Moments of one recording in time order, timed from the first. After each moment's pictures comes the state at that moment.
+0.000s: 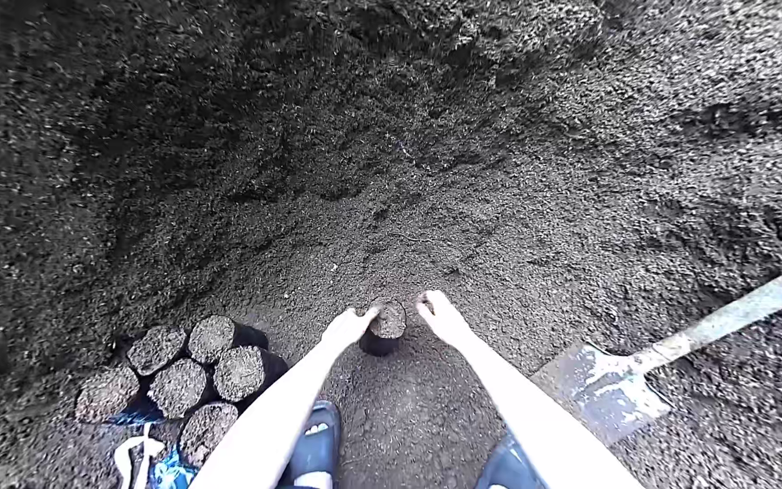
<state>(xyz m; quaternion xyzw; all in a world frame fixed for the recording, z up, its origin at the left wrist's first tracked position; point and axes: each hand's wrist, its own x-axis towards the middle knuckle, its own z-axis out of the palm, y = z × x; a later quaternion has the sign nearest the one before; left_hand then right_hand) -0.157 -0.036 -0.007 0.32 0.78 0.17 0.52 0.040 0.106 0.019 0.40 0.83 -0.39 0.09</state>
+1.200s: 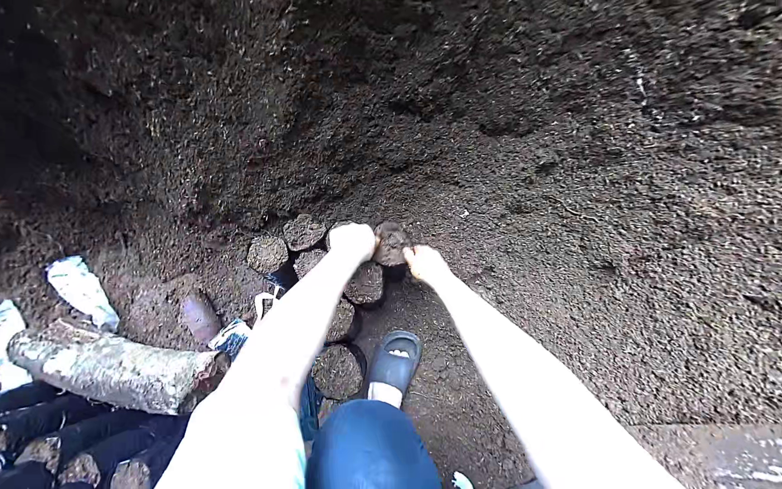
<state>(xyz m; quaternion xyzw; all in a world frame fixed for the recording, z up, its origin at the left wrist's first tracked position) -0.296 -0.170 0.028 0.25 0.91 -0.02 0.34 -0.188 -0.050 -0.035 0.35 0.81 -0.40 0.24</state>
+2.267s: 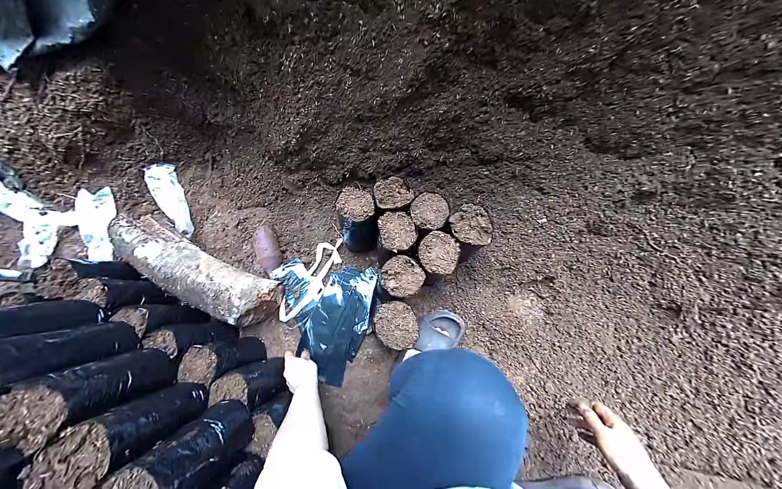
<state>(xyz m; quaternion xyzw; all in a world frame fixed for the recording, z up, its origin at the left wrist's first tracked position) -0.073 -0.517 -0.162 -0.43 0.84 0.23 0.26 0.175 -0.021 -0.038 0.53 0.72 -0.41 0.18</state>
